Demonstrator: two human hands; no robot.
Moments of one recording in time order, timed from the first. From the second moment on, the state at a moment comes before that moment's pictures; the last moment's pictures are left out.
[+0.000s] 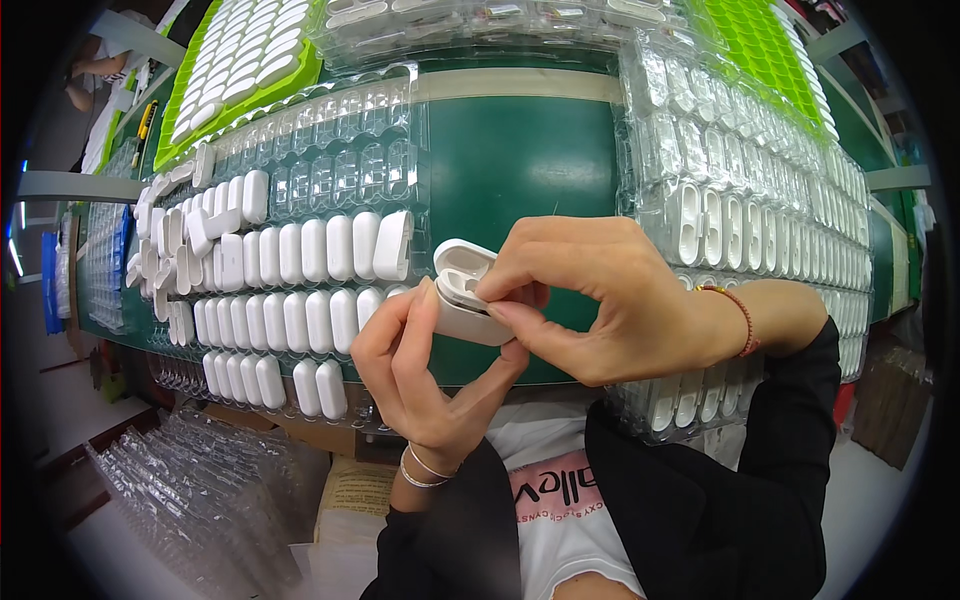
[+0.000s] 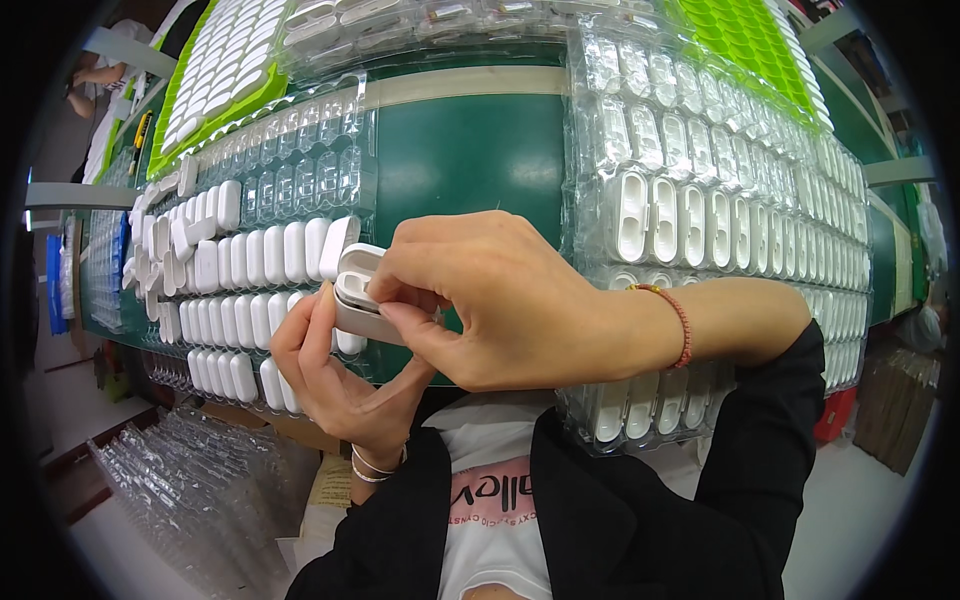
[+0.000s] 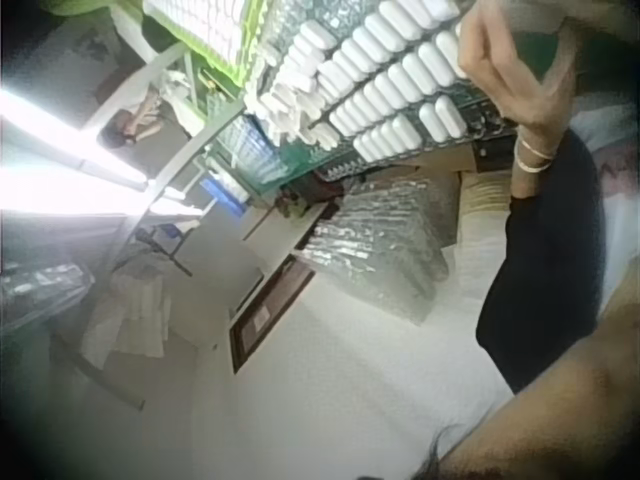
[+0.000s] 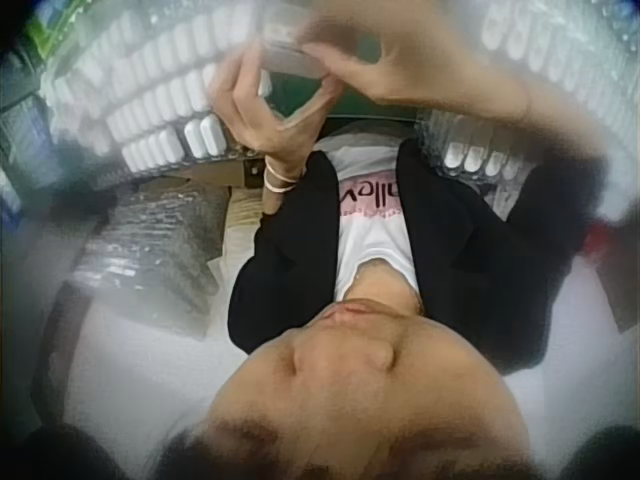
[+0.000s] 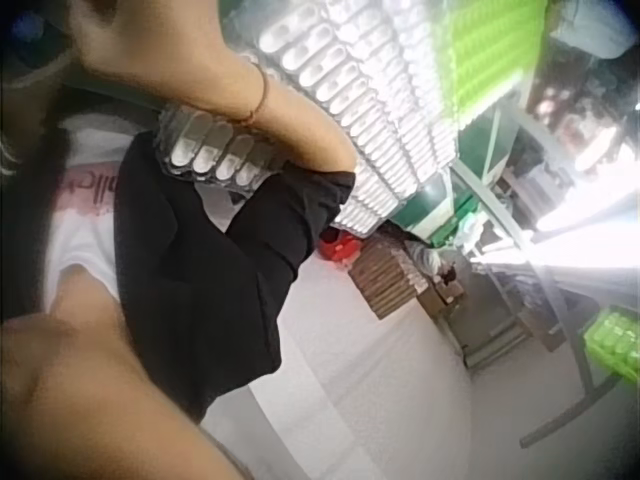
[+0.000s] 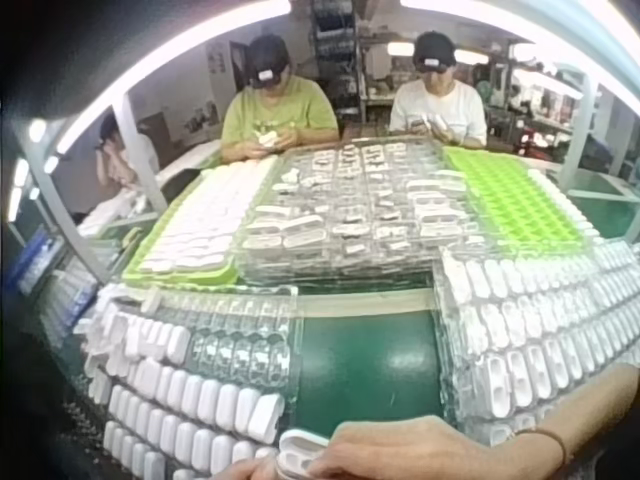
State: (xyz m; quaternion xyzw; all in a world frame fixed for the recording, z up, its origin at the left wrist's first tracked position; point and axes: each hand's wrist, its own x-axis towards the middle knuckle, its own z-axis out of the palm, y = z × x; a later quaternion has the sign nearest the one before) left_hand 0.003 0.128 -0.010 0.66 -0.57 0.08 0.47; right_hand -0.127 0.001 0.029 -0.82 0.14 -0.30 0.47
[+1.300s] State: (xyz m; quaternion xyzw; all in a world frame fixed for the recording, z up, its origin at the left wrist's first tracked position) left_hand -0.006 0.127 -0.014 0.68 -0.57 0.06 0.46; right_hand -0.132 0.002 0.037 -0.83 0.17 -0.27 0.46
